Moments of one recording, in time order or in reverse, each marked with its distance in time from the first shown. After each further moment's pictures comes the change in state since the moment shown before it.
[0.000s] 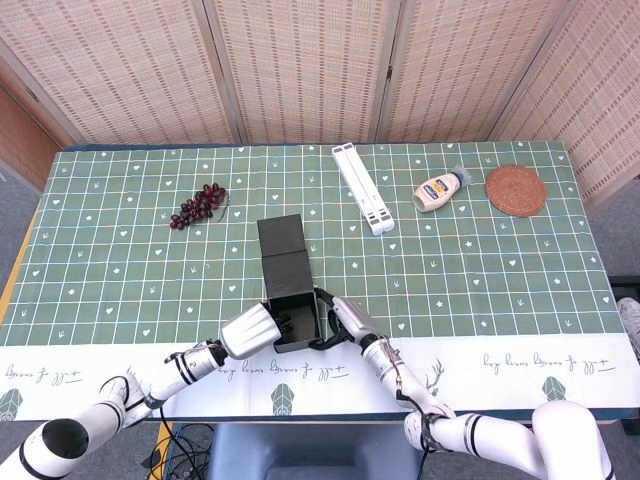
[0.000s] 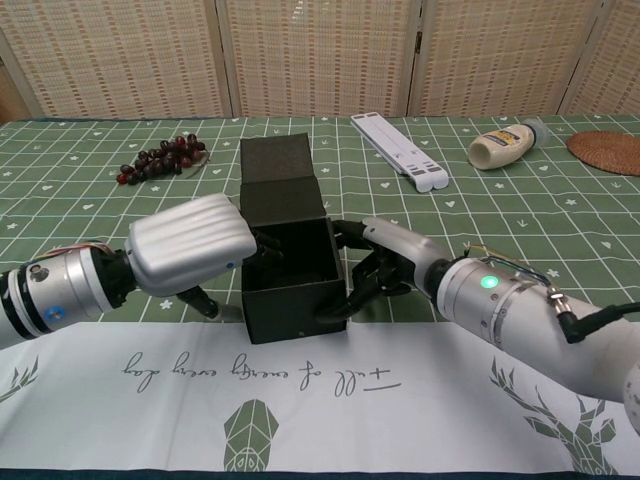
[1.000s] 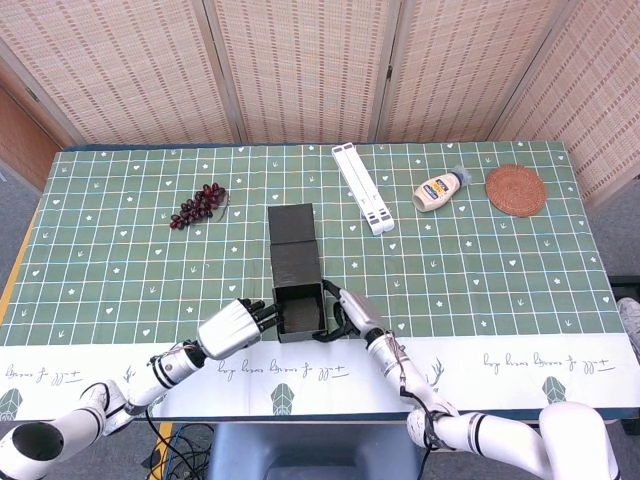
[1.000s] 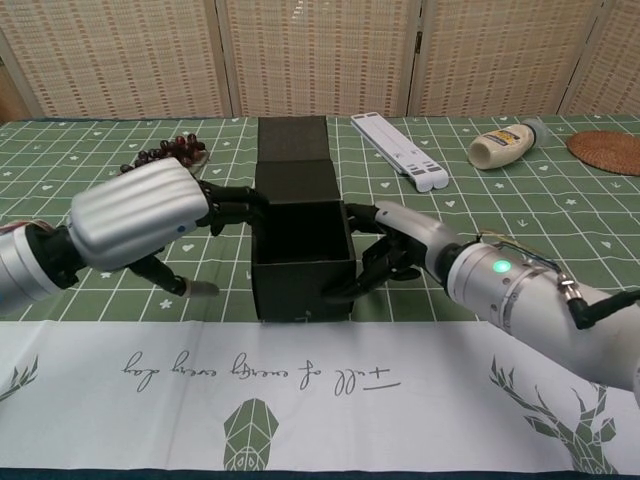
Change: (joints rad) left arm 0.054 0.103 -0.031 -0.108 -0.015 0.160 -0.030; right arm -0.013 0.021 0.031 -0.018 0.010 0.034 0.000
